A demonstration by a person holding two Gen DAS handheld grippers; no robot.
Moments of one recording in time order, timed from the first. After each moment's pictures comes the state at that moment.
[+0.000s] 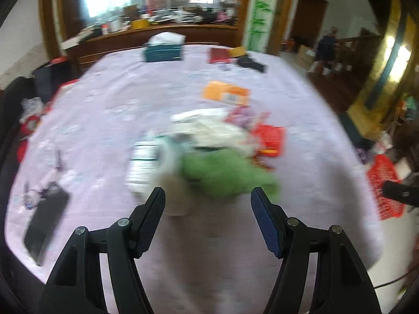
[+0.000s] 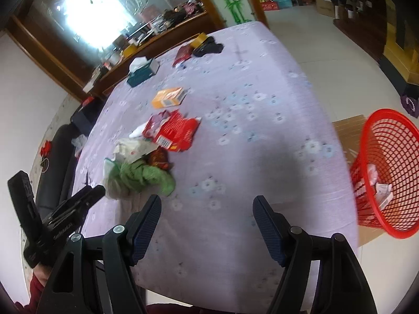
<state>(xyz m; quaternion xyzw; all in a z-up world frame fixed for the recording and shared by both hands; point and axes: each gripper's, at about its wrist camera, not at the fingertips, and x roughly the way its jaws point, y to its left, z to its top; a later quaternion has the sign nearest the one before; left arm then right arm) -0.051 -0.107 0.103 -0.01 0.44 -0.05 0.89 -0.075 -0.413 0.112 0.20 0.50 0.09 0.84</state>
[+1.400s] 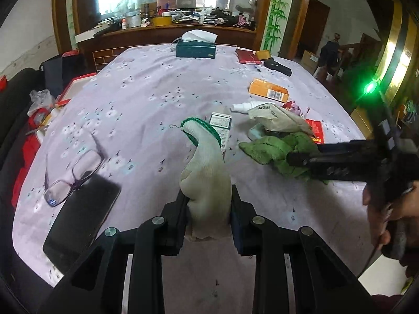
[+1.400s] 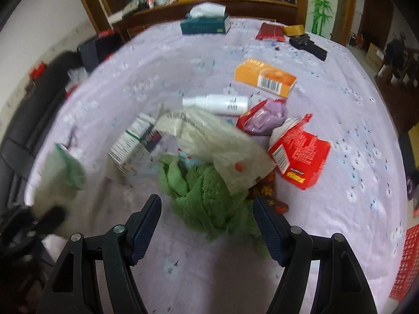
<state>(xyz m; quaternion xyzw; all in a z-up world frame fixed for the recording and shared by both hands) -0.076 0.000 0.086 -0.02 0.43 -0.06 0.90 0.034 -0.183 0.049 -0.03 0.53 0.13 0.84</state>
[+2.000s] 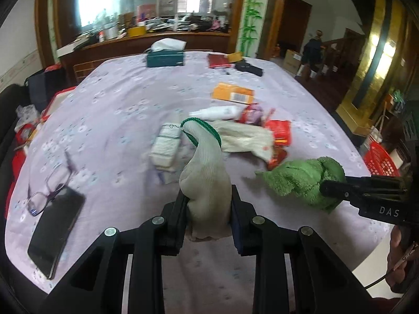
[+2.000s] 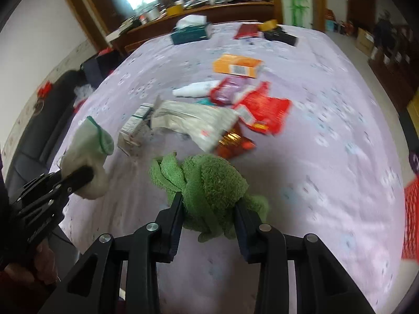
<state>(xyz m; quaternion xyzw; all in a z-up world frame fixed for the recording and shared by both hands) -0.079 -0.072 0.099 0.00 0.41 -0.11 0.90 -0.056 -0.268 0.079 0.08 0.50 0.12 0.85</state>
